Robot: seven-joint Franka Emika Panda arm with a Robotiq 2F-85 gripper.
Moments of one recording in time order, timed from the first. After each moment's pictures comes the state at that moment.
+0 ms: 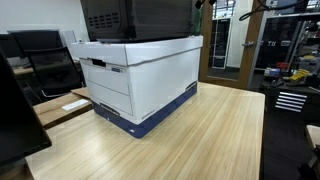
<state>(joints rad) -0.24 -0.36 -0.13 -2.40 -0.22 2.88 -0.04</state>
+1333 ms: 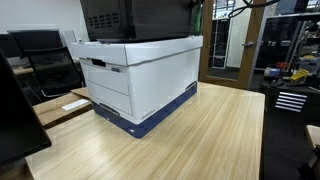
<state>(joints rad) 0.04 -0.27 -0.39 -2.28 0.00 2.88 -0.34</state>
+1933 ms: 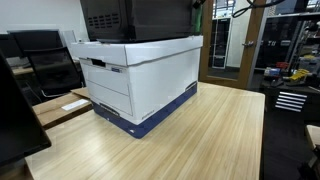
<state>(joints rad) 0.04 -0.28 -0.41 -2.29 -0.02 2.87 -0.38</state>
